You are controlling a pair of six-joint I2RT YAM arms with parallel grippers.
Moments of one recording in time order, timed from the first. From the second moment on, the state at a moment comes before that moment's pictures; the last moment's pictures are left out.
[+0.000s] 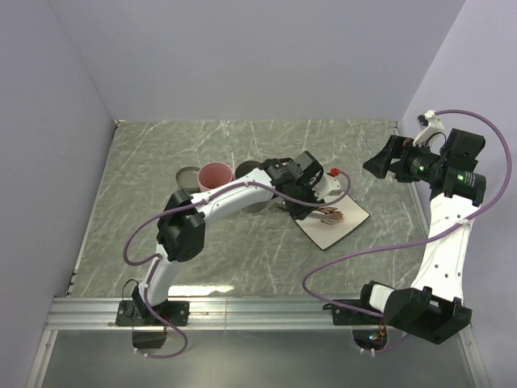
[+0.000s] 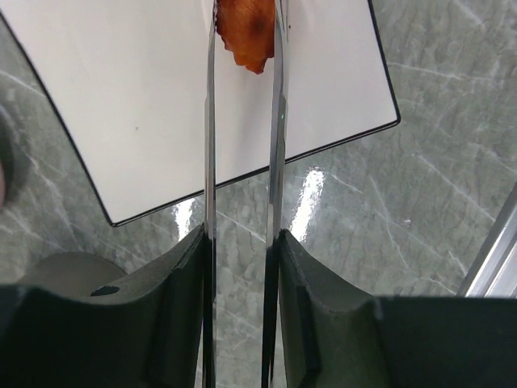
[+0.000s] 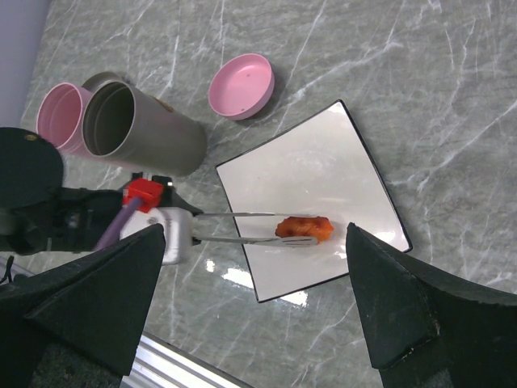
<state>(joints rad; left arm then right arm) -0.97 2.14 1.96 -0.85 0.20 0.27 -0.40 1.16 1.40 -0.93 -0.75 -0.04</state>
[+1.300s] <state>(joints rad) -0.56 1.60 1.87 -1.10 0.31 0.27 -0.40 1.16 1.40 -0.93 -0.78 -0.04</state>
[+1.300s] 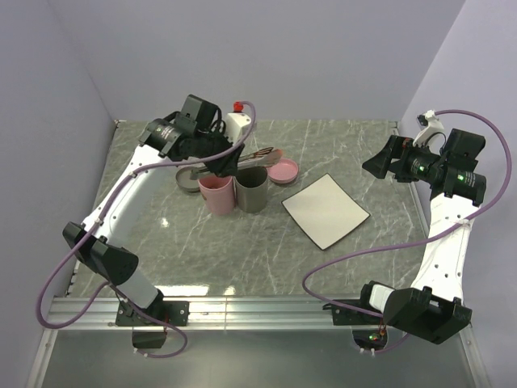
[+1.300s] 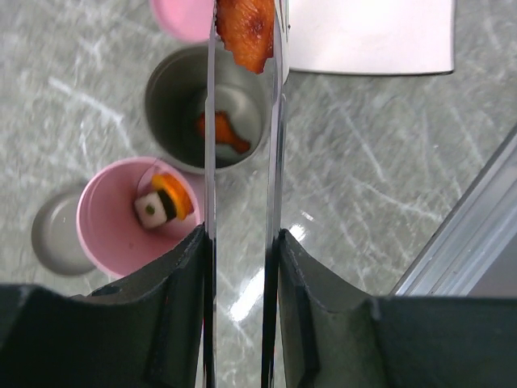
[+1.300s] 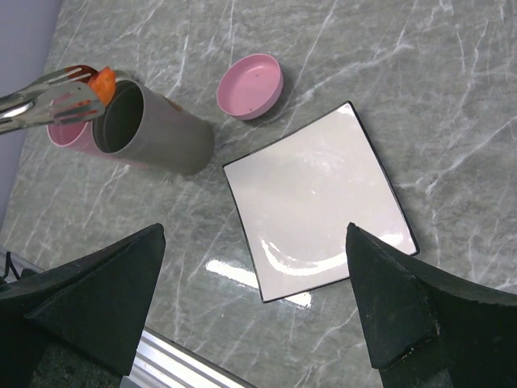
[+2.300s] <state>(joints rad) -0.44 1.58 1.73 -1.11 0.33 0.35 -0.40 1.16 1.40 -0.93 -0.78 -0.04</state>
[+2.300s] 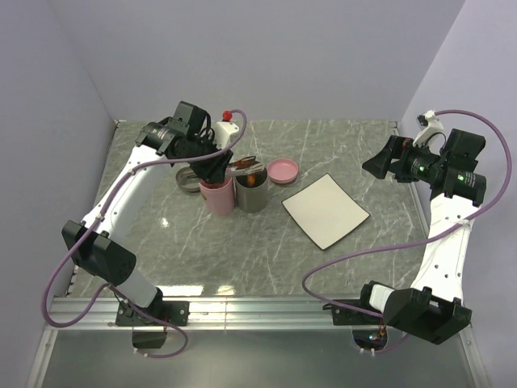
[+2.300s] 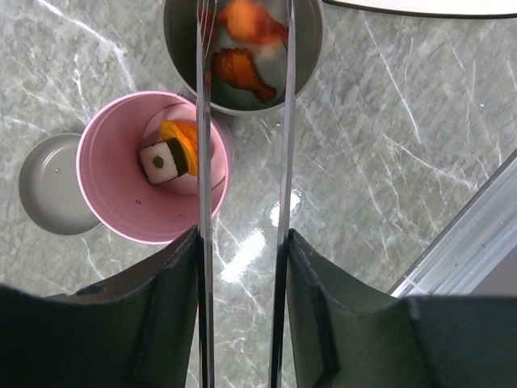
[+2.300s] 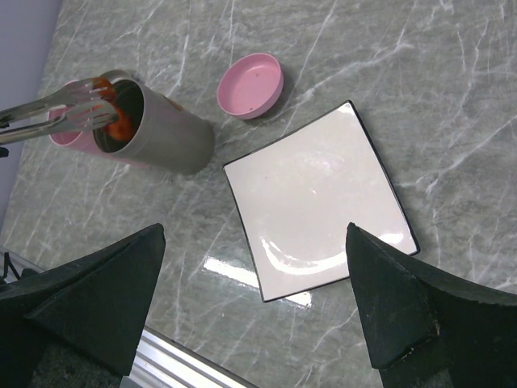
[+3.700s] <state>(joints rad) -0.88 1.99 1.71 -0.33 0.33 -0.01 -0.49 1.19 1.51 -0.97 -0.77 -0.01</state>
